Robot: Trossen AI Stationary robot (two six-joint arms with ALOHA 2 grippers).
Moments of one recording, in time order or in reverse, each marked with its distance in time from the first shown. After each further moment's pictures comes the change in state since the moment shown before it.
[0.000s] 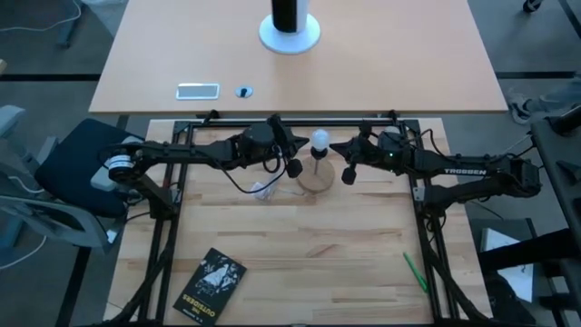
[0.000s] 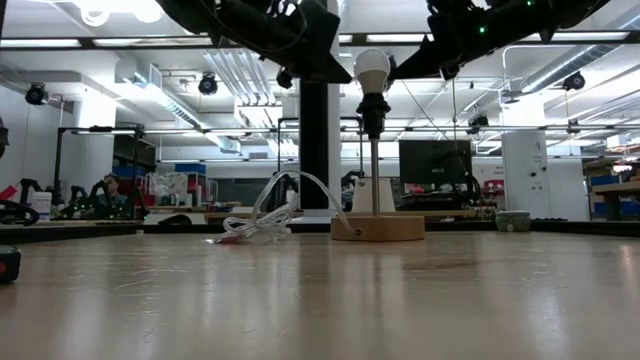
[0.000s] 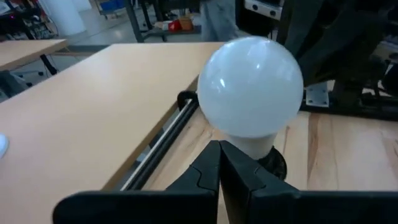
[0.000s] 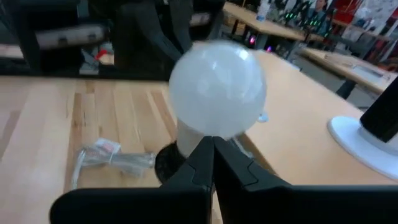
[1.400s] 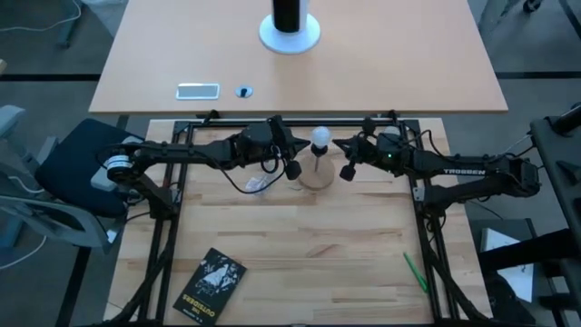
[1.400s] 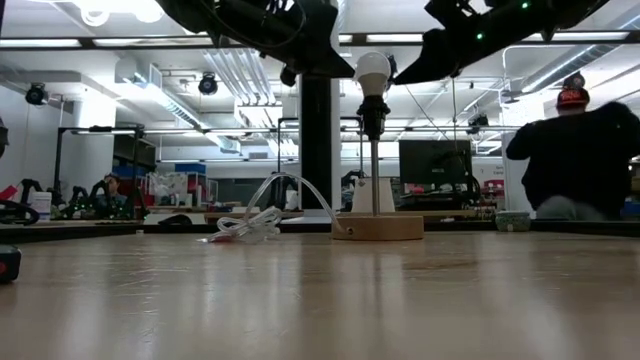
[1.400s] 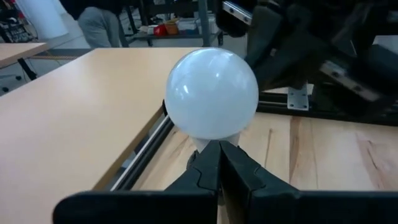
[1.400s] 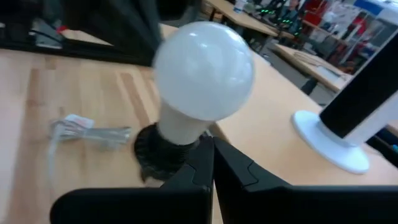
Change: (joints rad) left arm -0.002 -0.001 0.000 0.018 0.065 -0.007; right arm -0.005 0.017 0.000 0.011 0.135 -0.100
